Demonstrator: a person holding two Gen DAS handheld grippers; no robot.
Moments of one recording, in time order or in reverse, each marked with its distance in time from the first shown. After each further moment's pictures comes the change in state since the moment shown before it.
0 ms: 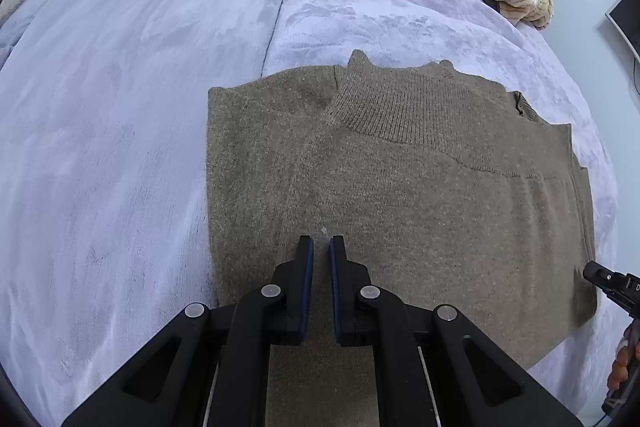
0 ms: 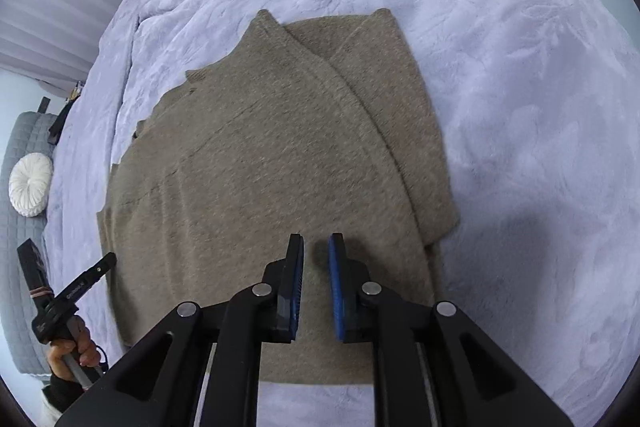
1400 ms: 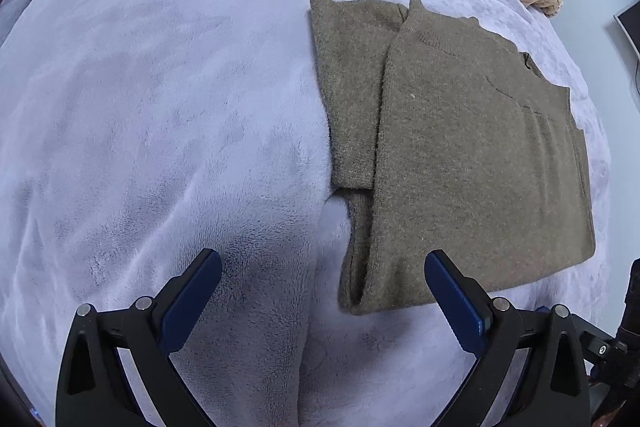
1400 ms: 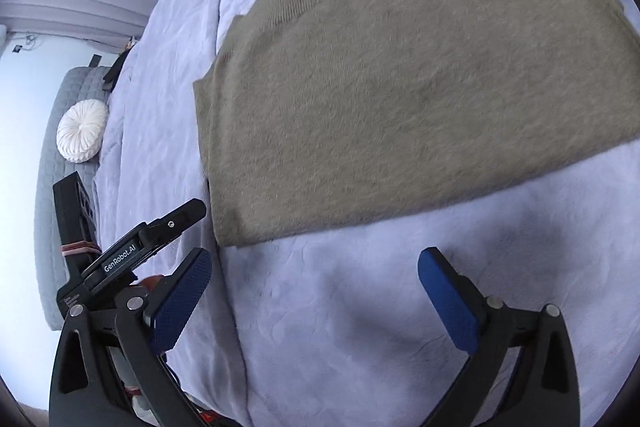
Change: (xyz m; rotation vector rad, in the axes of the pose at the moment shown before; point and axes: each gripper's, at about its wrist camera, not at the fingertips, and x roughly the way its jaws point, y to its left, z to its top) left arm -0.032 0.067 -0.069 -0.057 0.127 -0.026; right arm 0.045 0.144 -0.141 0.007 0.146 0.187
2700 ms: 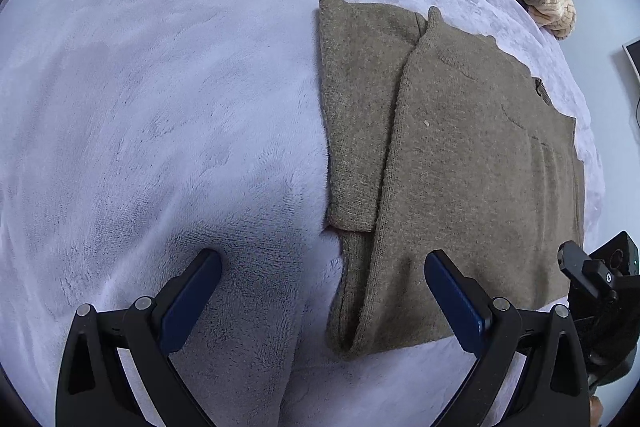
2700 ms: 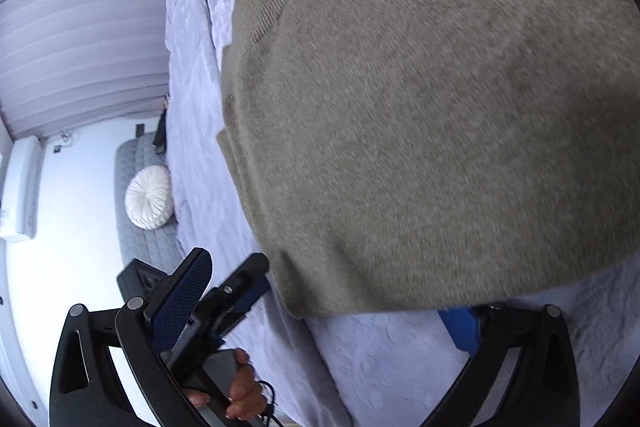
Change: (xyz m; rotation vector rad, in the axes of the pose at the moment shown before) left arm 0.020 0.005 0.027 -0.067 0.009 -0.049; right arm 0.075 -0.013 0.050 0.300 0.006 0.384
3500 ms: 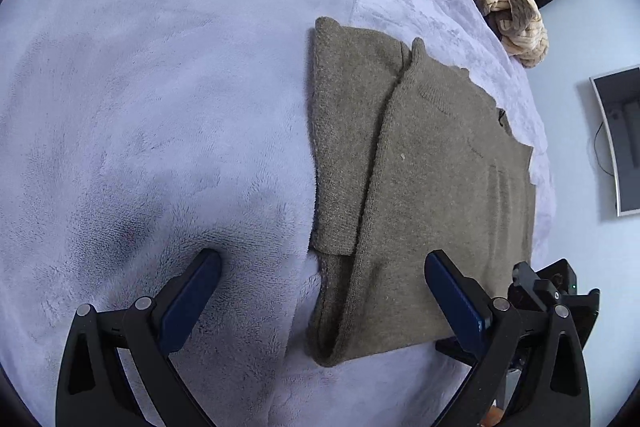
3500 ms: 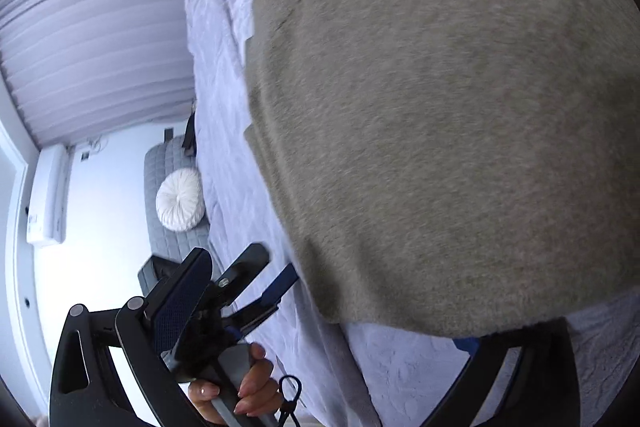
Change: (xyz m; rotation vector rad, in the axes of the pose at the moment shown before) left arm -0.005 0.025 0.018 -0.076 0.004 -0.233; right arm 0.018 0.002 -0.004 0.054 -0.011 0.102
